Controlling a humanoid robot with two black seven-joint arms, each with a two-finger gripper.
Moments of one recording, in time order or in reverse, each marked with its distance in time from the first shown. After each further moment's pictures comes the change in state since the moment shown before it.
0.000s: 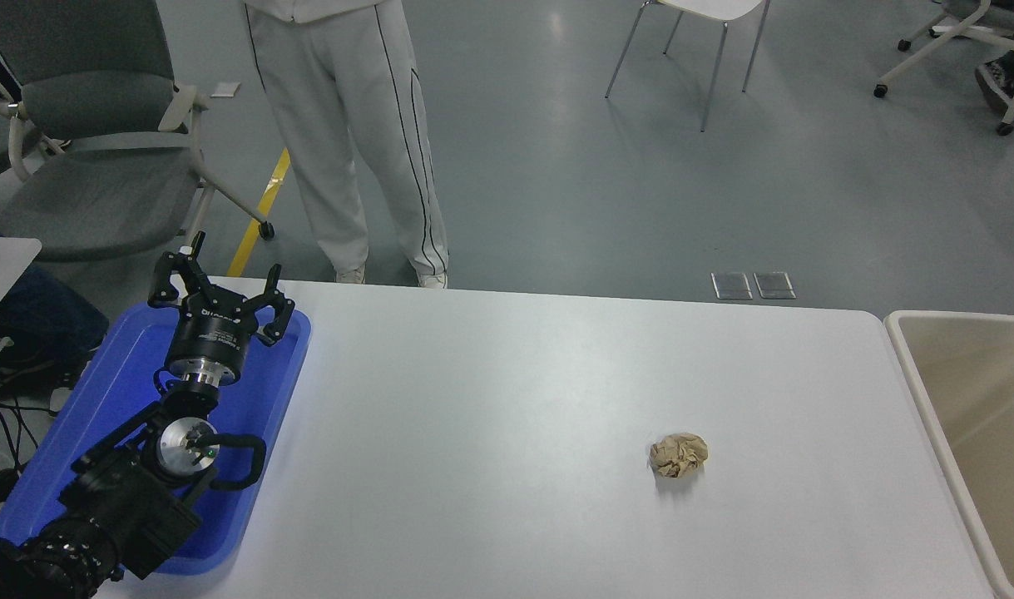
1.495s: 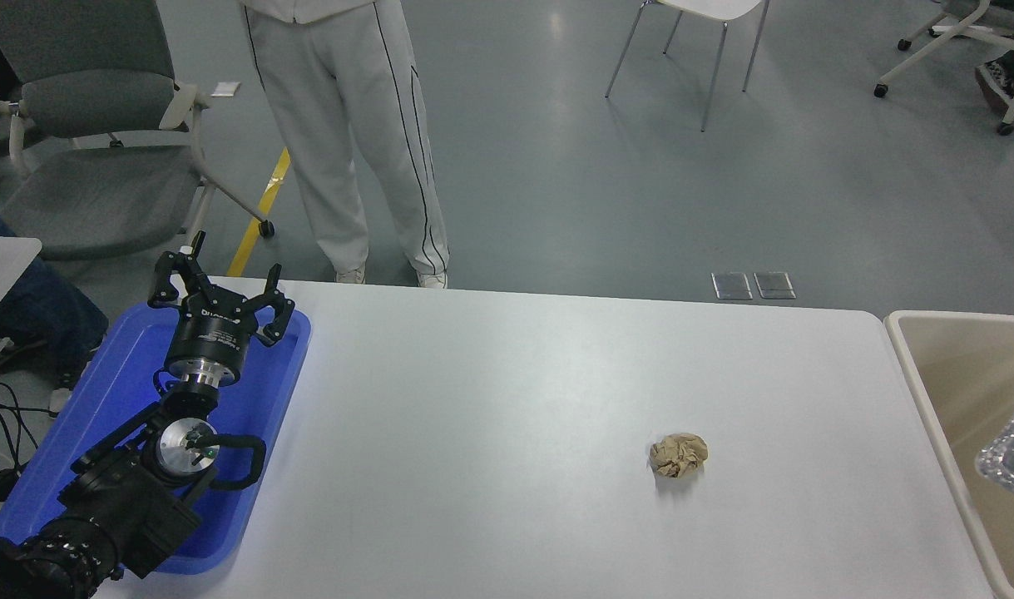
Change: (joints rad) left arm 0.000 0.000 0.000 0.000 0.000 0.000 0.000; right arm -0.770 0.449 0.516 -0.609 0.028 -0.433 0.000
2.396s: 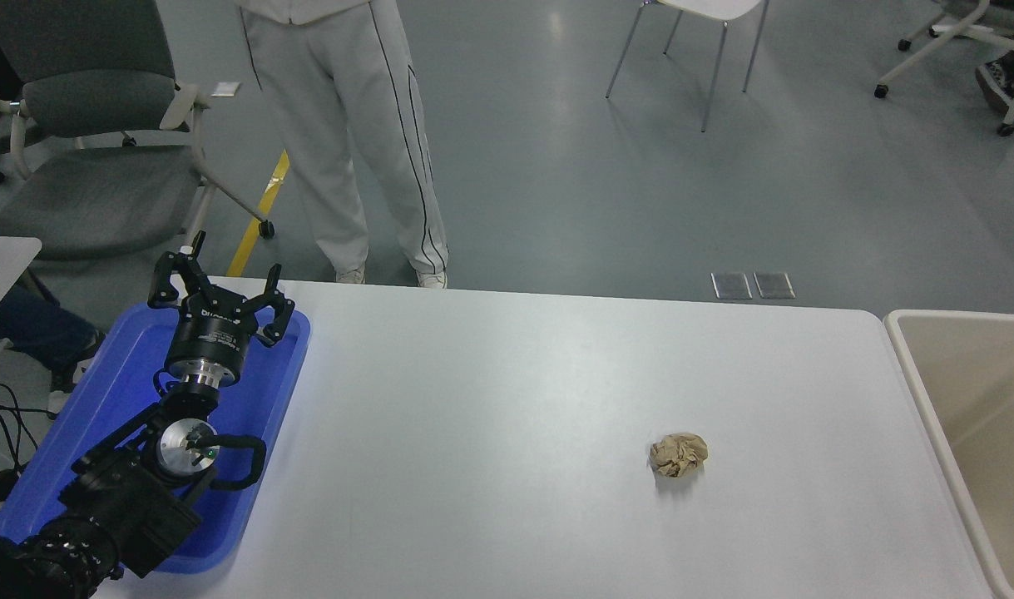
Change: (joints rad) left arm 0.000 0.000 0.001 0.000 0.000 0.000 0.000; right arm 0.136 -0.189 -0.010 0.361 0.000 -0.069 0.000
